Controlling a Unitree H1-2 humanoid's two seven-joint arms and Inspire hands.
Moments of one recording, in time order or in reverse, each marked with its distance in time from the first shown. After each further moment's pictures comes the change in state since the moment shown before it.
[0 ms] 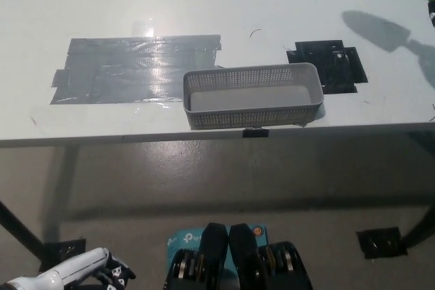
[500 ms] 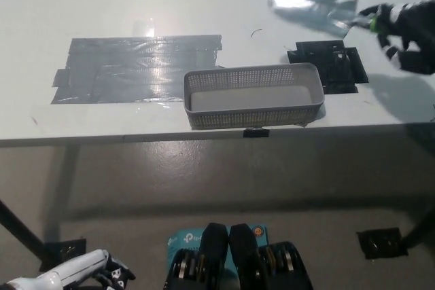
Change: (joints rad) left_arm -0.001 -0.001 0.008 0.001 0.007 0.000 -0.024; right_arm 0.159 -0.026 -0.002 -0.427 0.087 -0.064 0.246
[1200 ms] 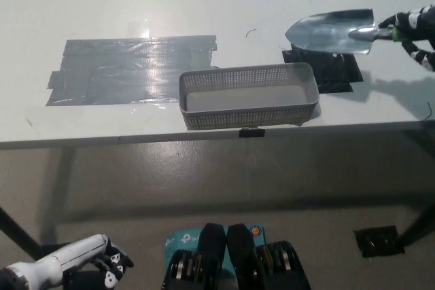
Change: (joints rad) left_arm -0.051 0.001 0.007 0.009 0.016 0.000 -0.015; right_arm -0.098 -0.111 0.020 0.064 -0.044 -0.159 0.151
